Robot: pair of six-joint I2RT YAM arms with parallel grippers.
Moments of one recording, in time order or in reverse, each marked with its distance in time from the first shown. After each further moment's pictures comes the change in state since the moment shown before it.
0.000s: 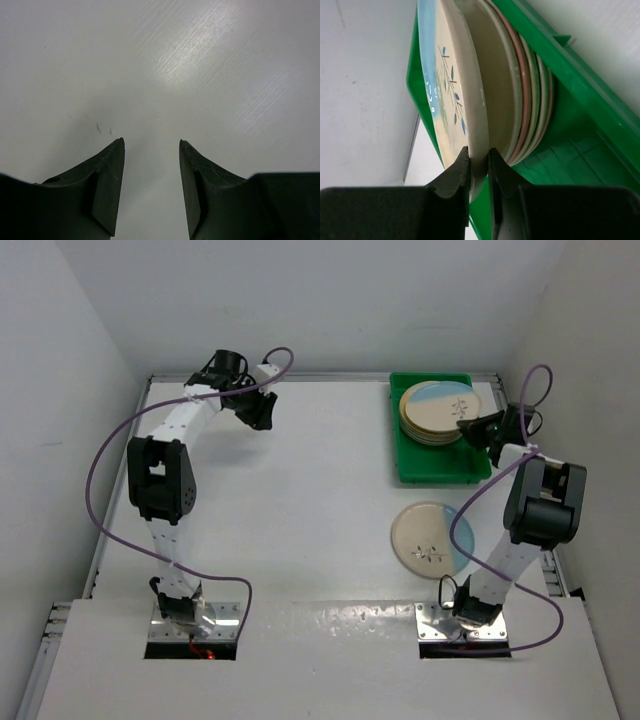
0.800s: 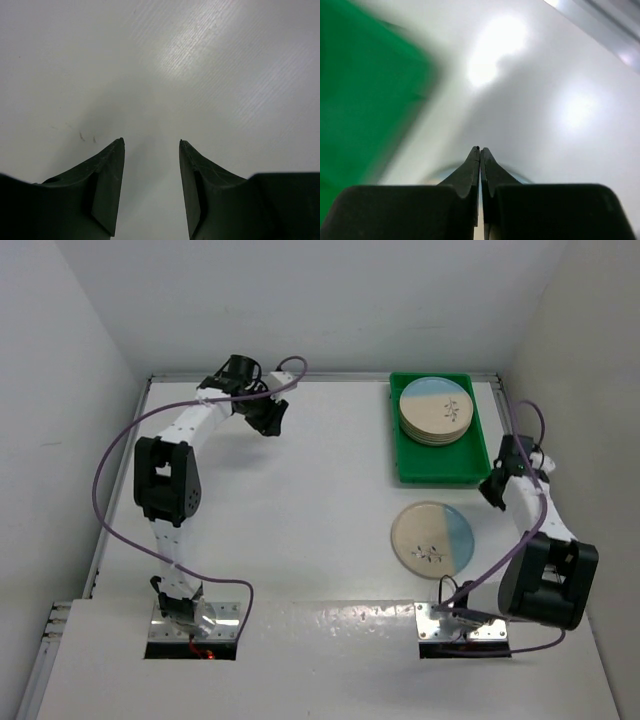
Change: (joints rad) left arm -0.056 -0.005 -0.031 0.007 -0.039 0.018; right arm 0.057 -0.501 -0.167 -0.759 0.572 -0.385
